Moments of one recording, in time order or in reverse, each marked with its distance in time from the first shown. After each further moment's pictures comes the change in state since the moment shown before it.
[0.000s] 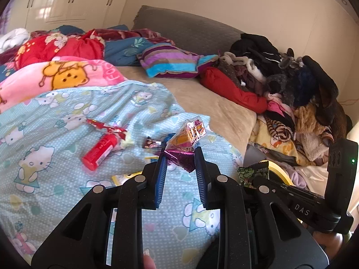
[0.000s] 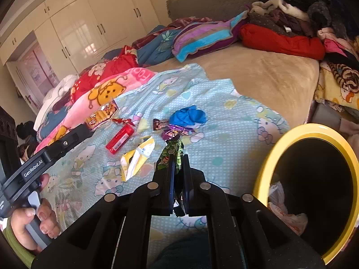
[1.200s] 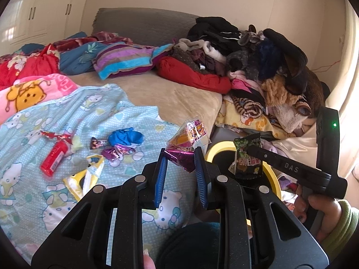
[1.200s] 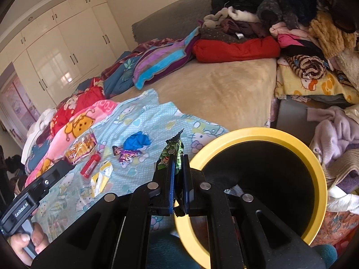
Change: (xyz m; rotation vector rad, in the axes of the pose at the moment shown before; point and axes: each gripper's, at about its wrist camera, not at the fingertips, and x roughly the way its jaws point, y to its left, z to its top) left arm 0.006 -0.094 -0.017 0.187 0.052 -0.153; right arm -0.071 -0.095 -0.004 0.158 -0.134 -0.130
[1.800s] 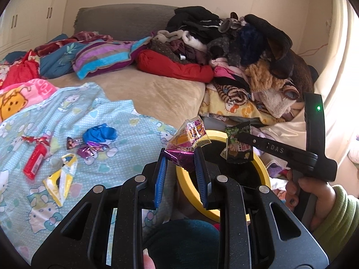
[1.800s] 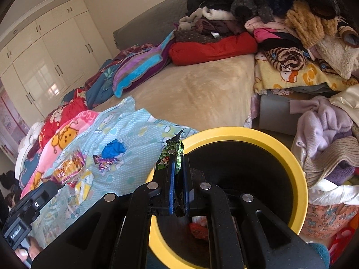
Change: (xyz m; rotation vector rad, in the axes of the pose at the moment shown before) left arm 0.018 -0.042 -0.009 0.081 0.052 -0.070; right arm -0.008 -0.052 0.001 0.081 -0.023 -0.078
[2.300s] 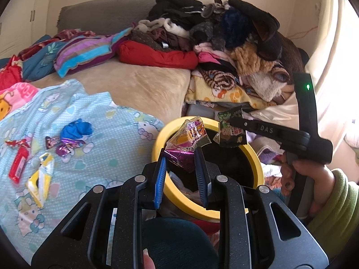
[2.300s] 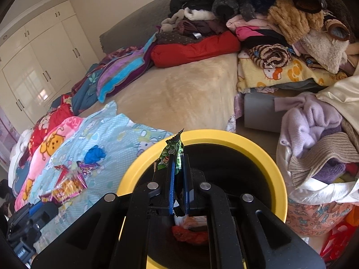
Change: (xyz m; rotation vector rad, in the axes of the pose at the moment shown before) left arm 0.030 -0.038 -0.011 0.073 0.072 -0.057; right arm 0.001 -0.040 0.003 0.044 -0.004 -0.071
